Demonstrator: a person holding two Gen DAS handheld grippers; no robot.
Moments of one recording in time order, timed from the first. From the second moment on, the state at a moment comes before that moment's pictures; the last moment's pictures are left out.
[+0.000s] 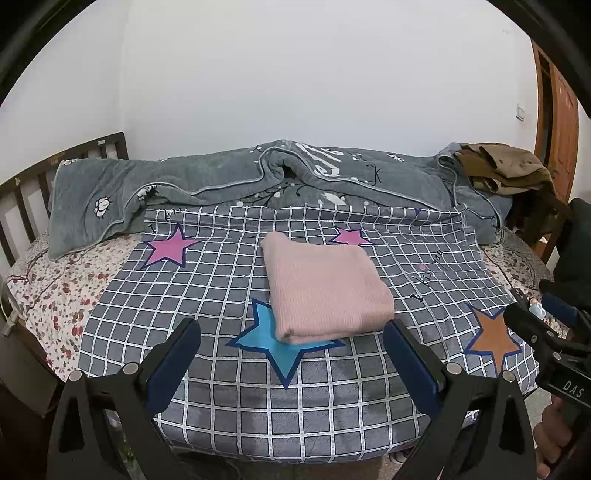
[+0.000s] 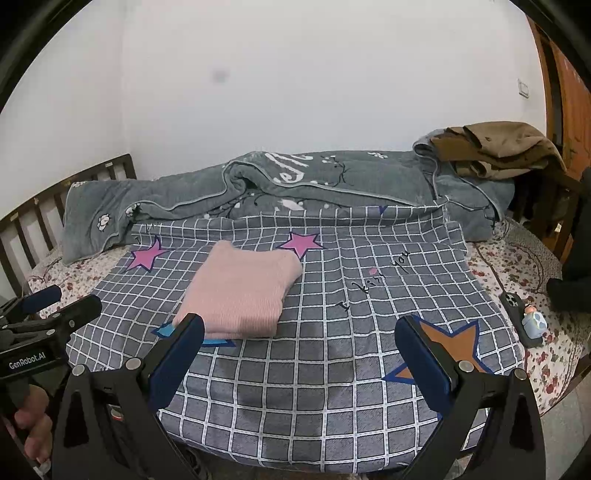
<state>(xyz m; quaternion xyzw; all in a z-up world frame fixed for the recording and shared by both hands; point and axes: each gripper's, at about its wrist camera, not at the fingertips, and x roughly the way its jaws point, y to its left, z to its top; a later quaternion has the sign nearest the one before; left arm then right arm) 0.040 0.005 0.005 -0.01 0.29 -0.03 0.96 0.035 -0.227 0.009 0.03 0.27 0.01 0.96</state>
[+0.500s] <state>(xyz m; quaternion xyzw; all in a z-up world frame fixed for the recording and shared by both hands) 0.040 0.007 0.010 -0.01 0.29 -0.03 0.96 0.035 -0.229 0.009 0.03 0.27 0.01 0.96</state>
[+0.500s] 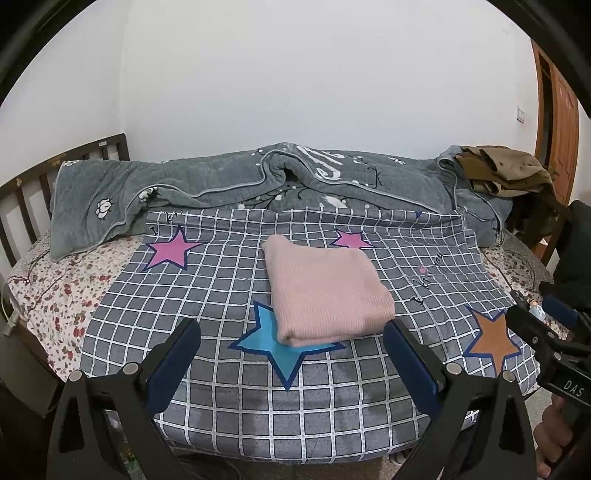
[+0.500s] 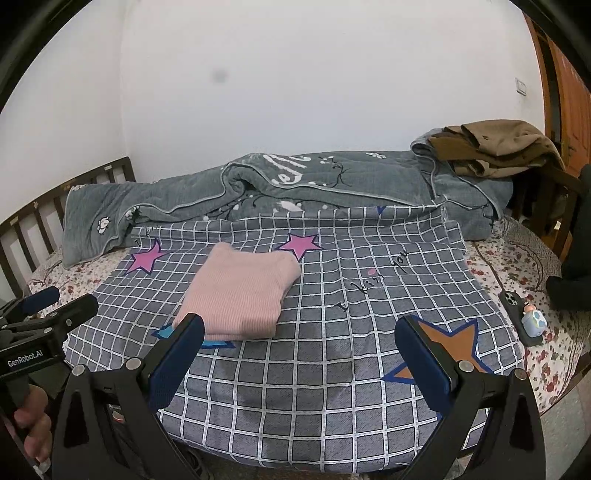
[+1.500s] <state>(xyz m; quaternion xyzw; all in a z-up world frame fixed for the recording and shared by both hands) 0.040 0.007 0.012 -0.01 0.29 -0.03 0.96 0.034 -0.230 0.009 0.03 0.27 0.01 0.96</state>
